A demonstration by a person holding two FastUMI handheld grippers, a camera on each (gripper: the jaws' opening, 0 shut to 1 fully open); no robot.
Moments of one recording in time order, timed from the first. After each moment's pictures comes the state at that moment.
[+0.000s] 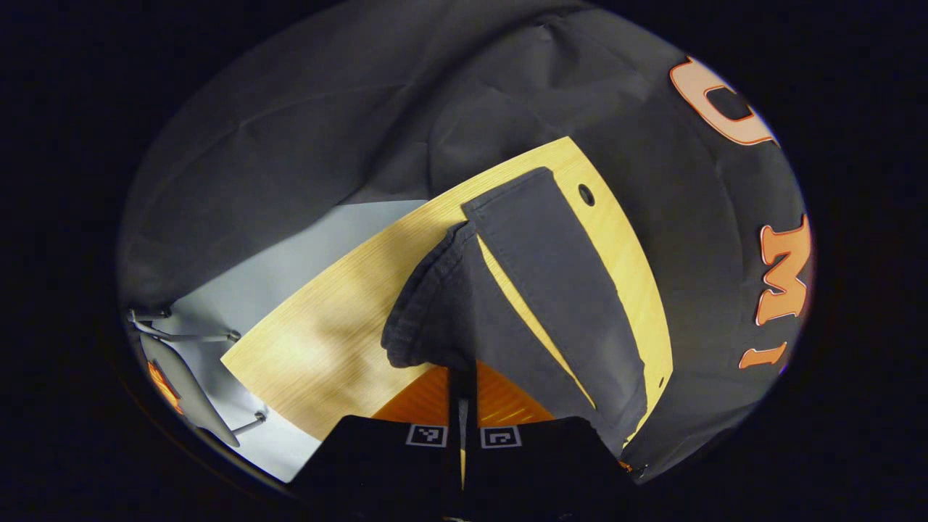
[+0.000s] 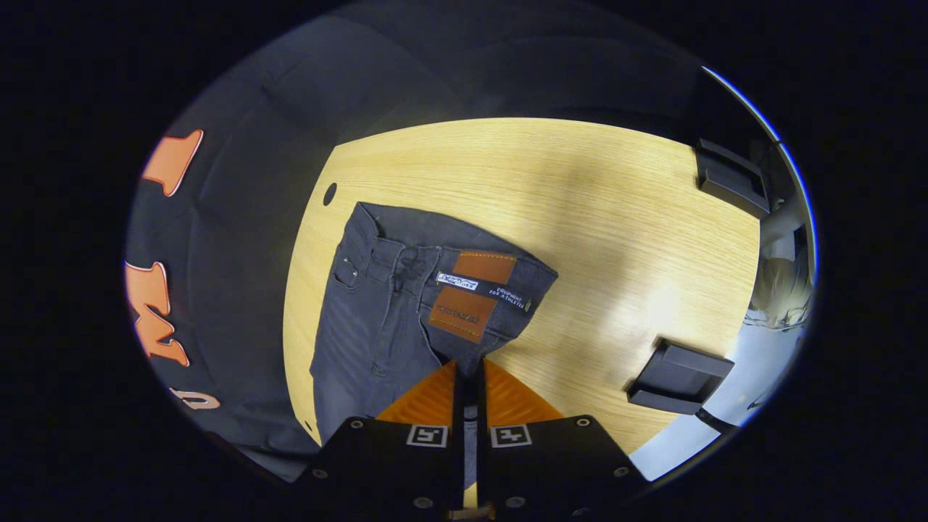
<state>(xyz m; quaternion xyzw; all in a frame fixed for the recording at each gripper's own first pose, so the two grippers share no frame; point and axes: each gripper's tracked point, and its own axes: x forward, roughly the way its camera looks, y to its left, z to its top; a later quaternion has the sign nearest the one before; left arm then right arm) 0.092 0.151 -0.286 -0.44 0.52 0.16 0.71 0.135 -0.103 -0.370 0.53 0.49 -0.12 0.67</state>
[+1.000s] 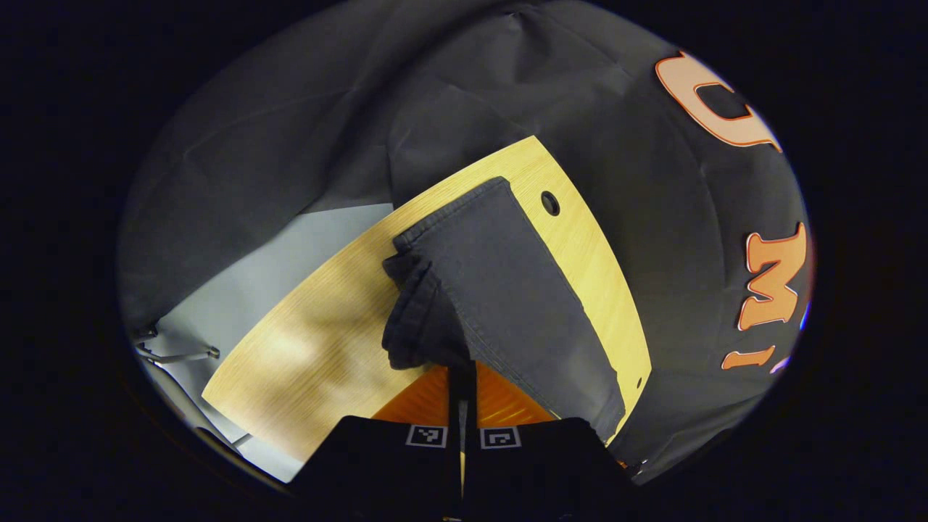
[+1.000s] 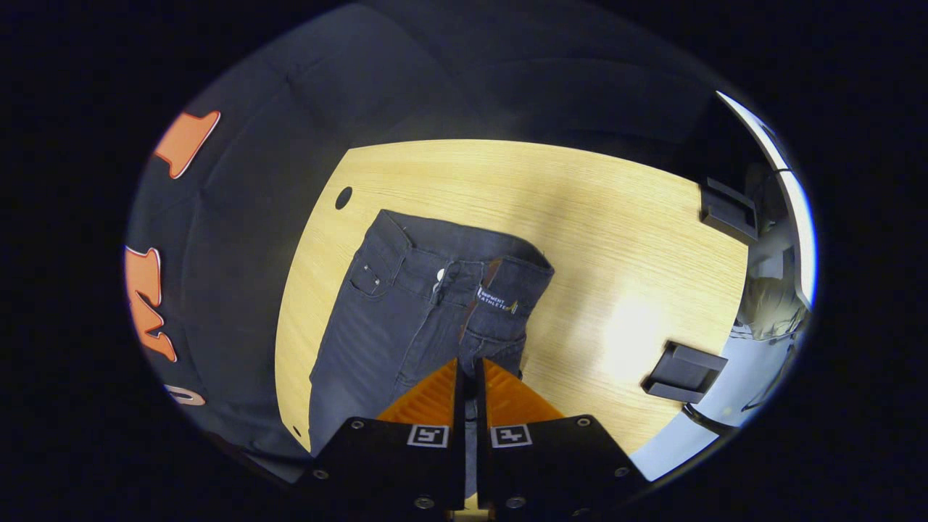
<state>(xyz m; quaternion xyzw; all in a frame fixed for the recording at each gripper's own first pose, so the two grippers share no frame) 0.181 0.153 -0.278 -0.45 0.52 0.12 0.72 0.171 -0.097 -0.338 0.50 0.48 -0.16 0.71</state>
